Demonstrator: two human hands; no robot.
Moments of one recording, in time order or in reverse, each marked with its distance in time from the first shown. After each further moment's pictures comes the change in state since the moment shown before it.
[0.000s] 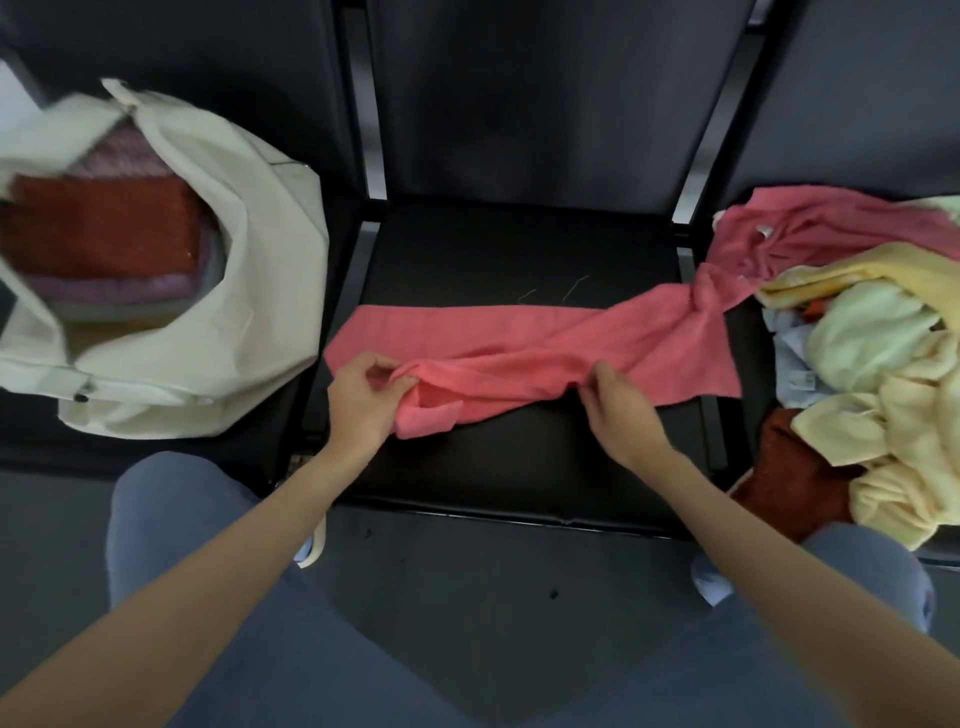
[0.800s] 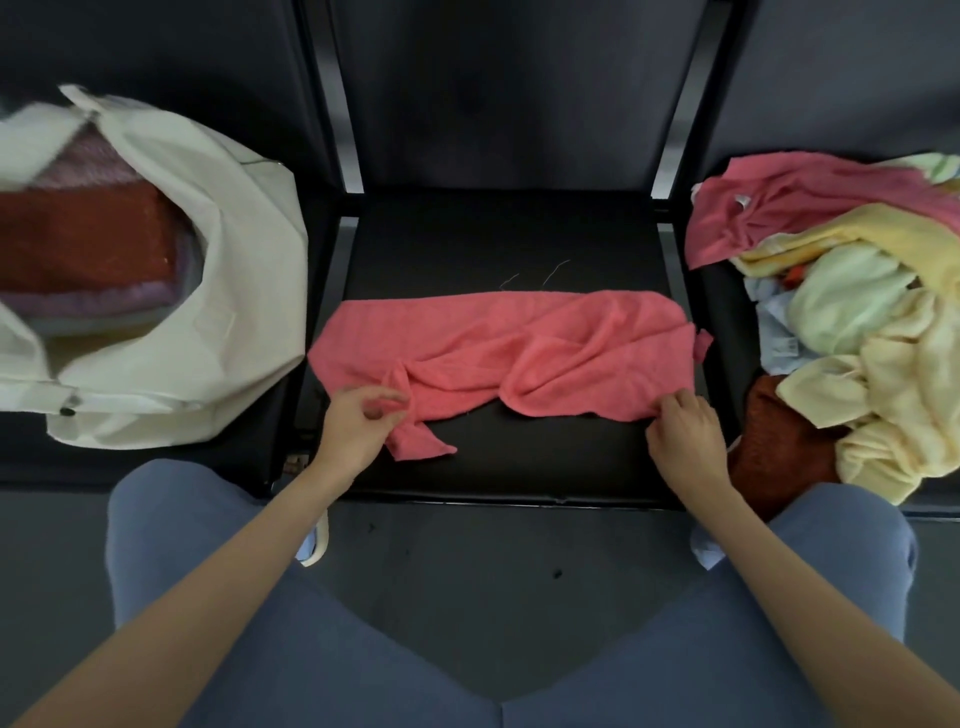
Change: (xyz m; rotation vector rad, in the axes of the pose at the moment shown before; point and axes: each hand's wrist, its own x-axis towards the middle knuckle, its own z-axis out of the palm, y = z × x) left_hand -0.015 -0.026 -0.005 0.062 -0.281 -0.047; right_hand -0.066 0.054 -0.012 -0.304 0.105 0.247
